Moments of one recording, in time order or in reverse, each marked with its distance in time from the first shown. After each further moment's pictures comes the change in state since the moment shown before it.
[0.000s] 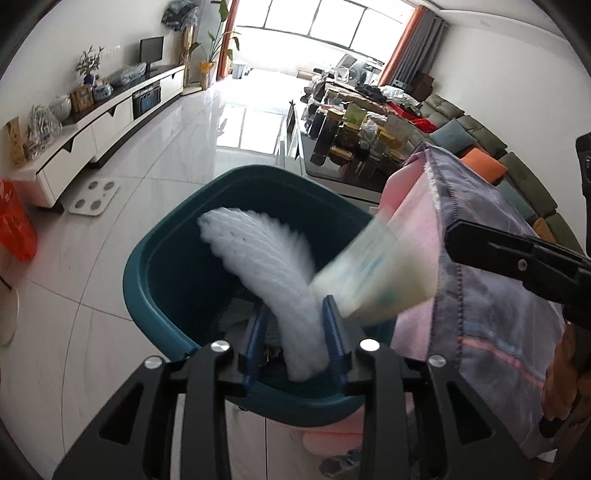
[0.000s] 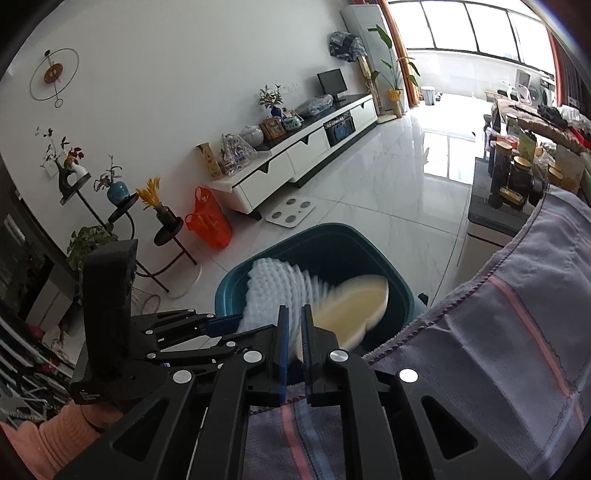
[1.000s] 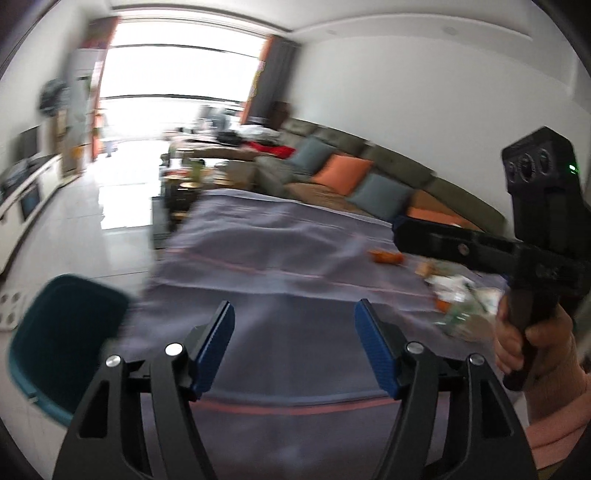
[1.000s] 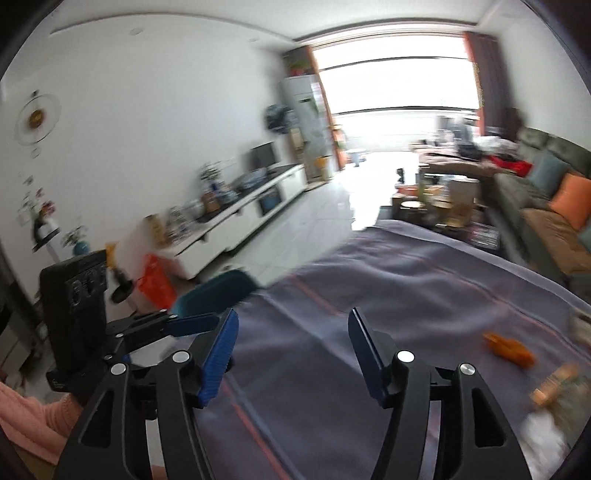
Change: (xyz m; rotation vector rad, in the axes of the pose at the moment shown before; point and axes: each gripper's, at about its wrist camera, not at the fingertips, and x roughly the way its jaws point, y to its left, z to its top) left arm -0.076 -0.210 -0.048 0.387 -0.186 -0.439; right arm -0.227 -0.060 -0.095 0.085 -0.316 -0.266
